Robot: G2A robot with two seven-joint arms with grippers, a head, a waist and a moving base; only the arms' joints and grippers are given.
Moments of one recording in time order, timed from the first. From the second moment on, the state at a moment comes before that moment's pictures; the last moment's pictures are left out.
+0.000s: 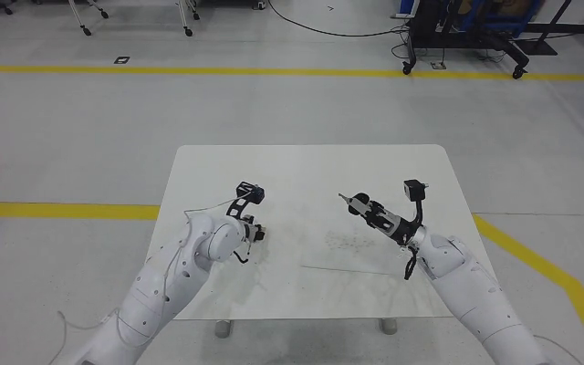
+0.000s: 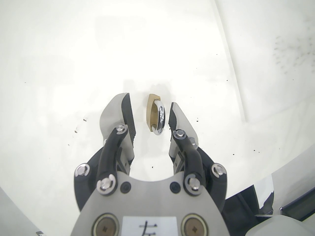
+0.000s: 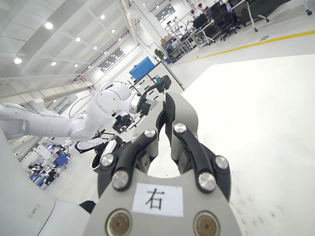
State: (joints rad) left arm 1.02 -1.14 -0.86 -1.50 0.89 0.12 -1.02; right arm -1.22 -1.05 1.10 -1.16 -0.05 -1.01 0.31
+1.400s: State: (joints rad) left arm 1.05 -1.17 -1.01 -1.37 0.47 -0.23 -0.66; right arm -1.21 -1.06 1.06 -1.18 -0.01 -0.97 0.30
